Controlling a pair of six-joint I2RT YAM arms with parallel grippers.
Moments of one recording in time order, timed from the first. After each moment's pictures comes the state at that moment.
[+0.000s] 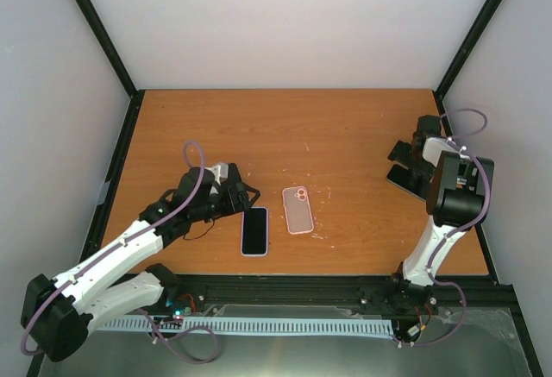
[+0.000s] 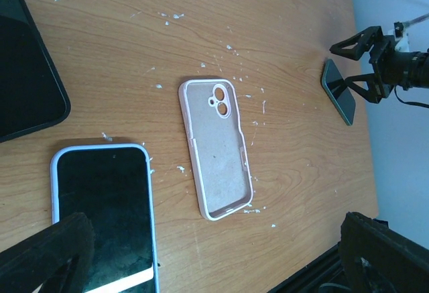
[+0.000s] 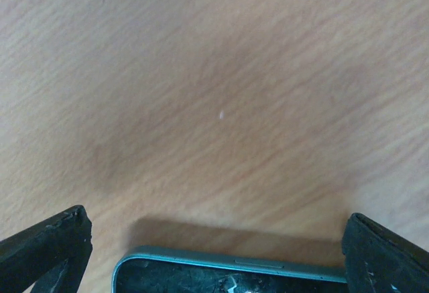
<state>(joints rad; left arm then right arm) -0.63 0.92 0.63 -0.37 0.21 -0.86 -0.23 1.94 1.24 -0.47 0.01 0.35</state>
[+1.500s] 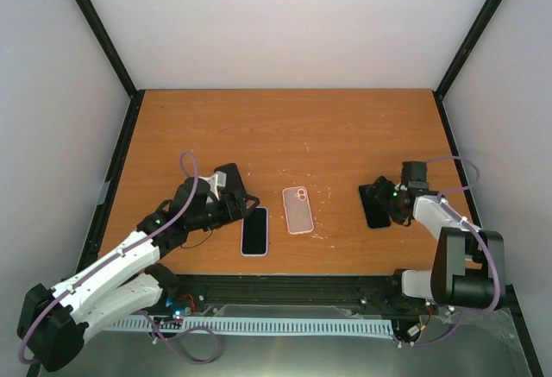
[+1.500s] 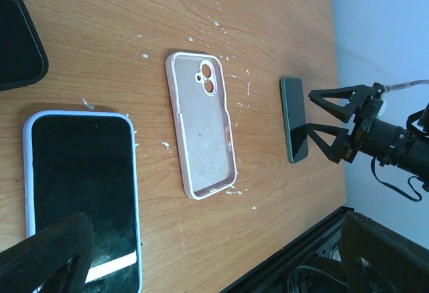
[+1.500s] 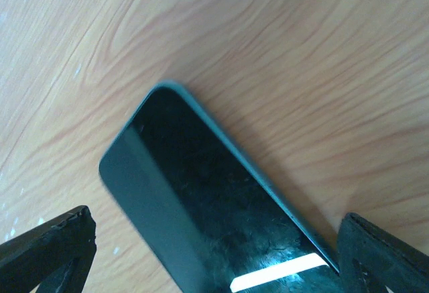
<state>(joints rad) -0.63 0.83 0.51 -0.29 0.28 -0.95 -0.14 1.33 0.57 -0.33 -0.24 0.62</state>
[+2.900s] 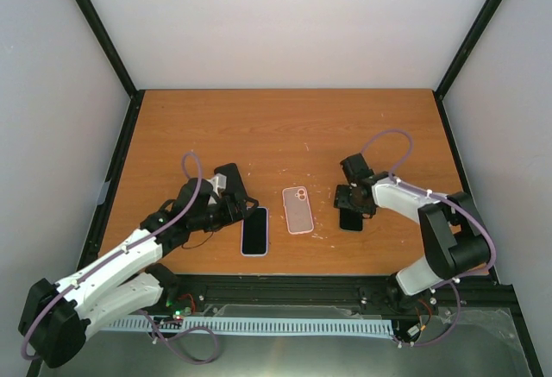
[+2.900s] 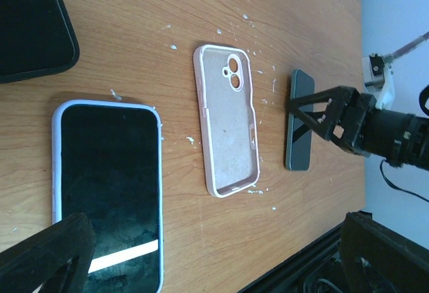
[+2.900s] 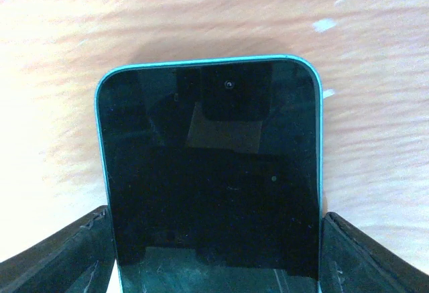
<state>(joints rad) -0.63 0.87 0.50 -0.30 0.26 -0.95 0.37 1.54 0.76 -0.49 0.13 0.54</state>
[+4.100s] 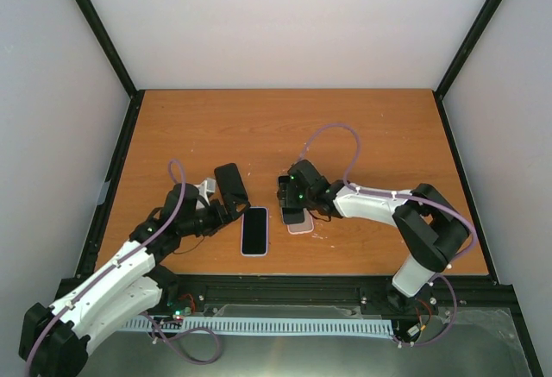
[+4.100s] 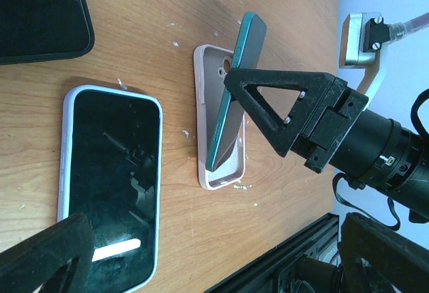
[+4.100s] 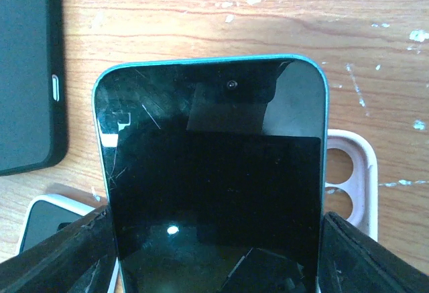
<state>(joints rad) -0.52 0.74 0.42 -0.31 0.37 -1.00 0.79 1.64 0.87 -0.13 0.05 0.67</state>
